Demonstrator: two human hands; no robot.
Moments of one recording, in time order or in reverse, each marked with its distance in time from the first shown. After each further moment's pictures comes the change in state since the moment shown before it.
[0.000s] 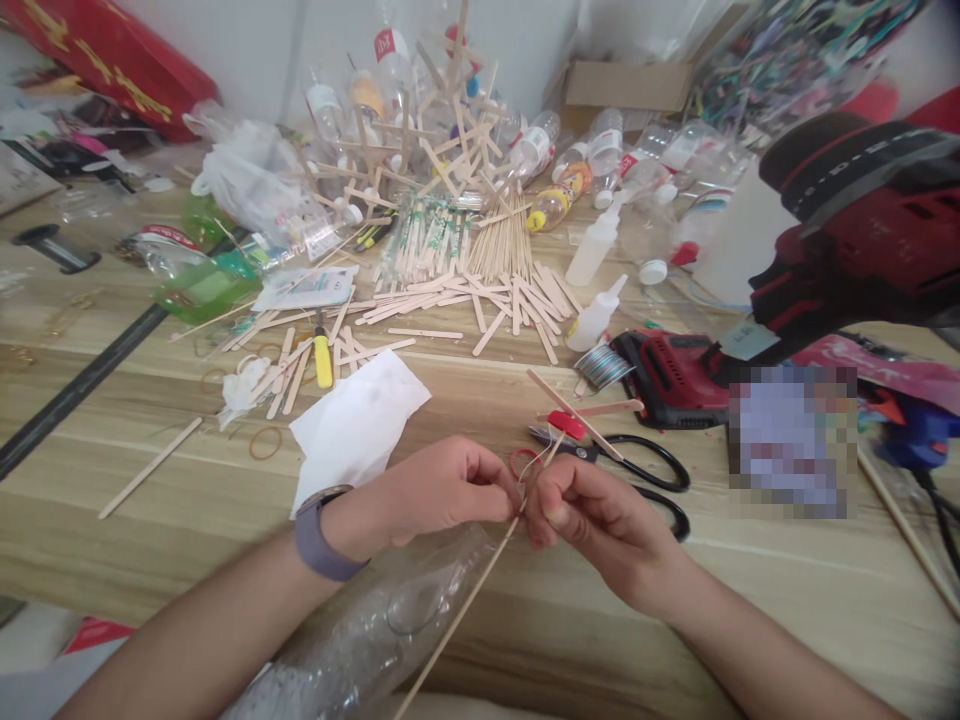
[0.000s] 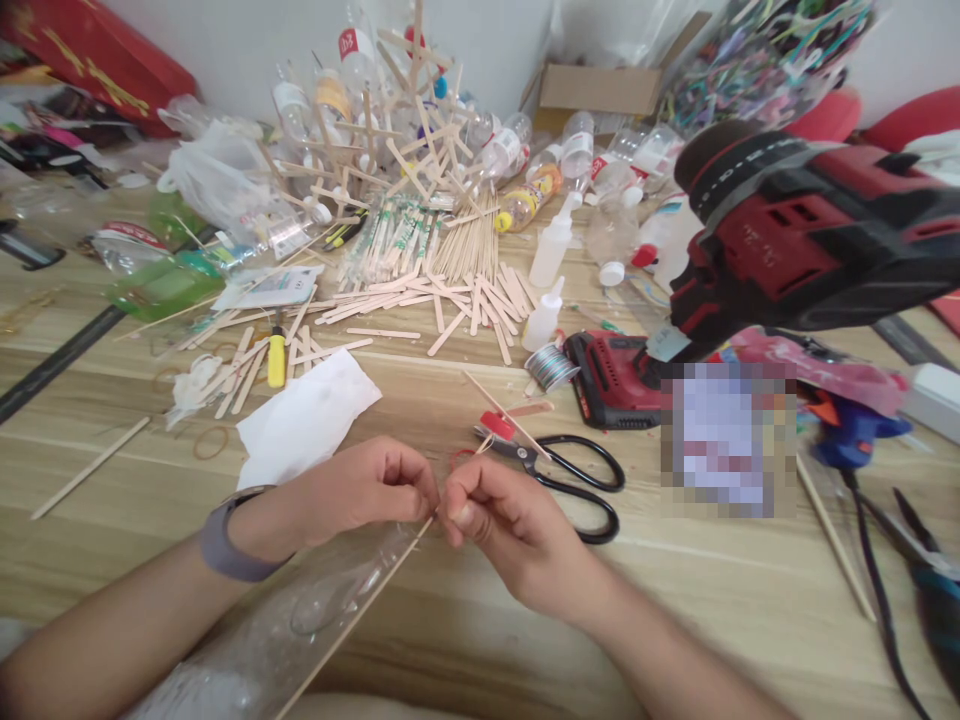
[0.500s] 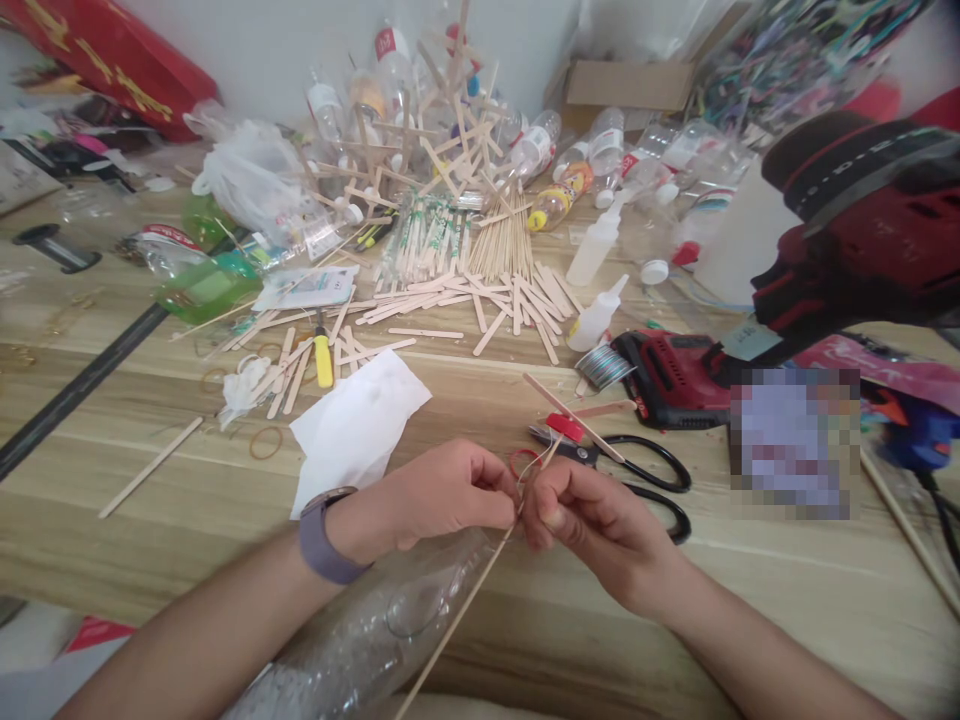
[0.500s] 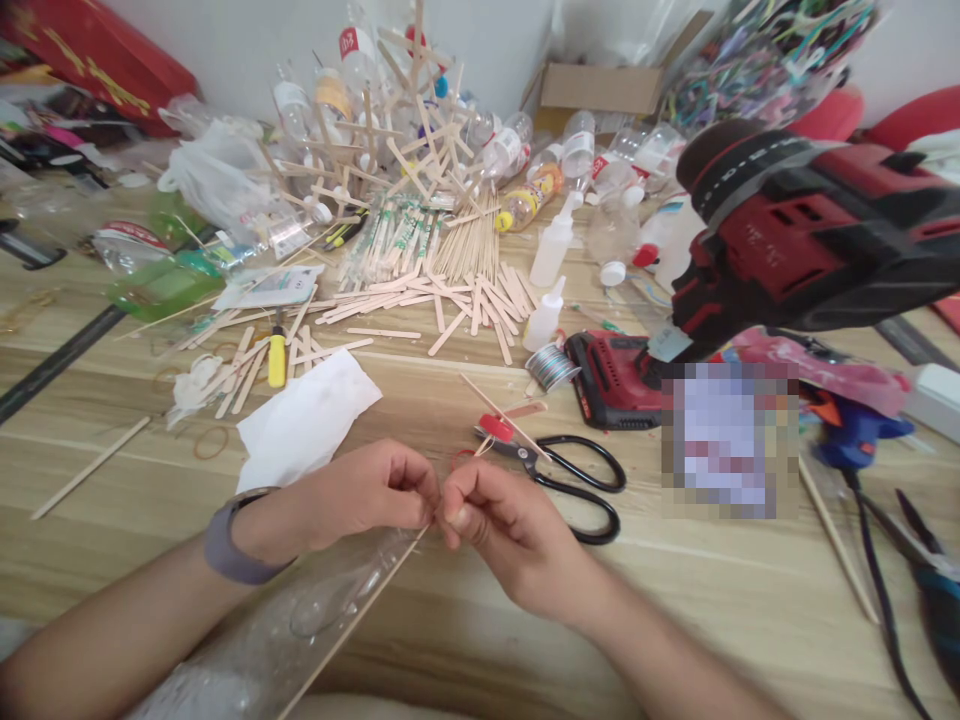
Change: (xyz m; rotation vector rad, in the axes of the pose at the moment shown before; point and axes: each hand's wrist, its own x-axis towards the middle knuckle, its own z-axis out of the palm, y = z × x) left_hand 0.002 -0.004 0.002 0.100 0.021 -0.027; right_hand -0.001 0.001 0.001 -0.002 -0.020 0.002
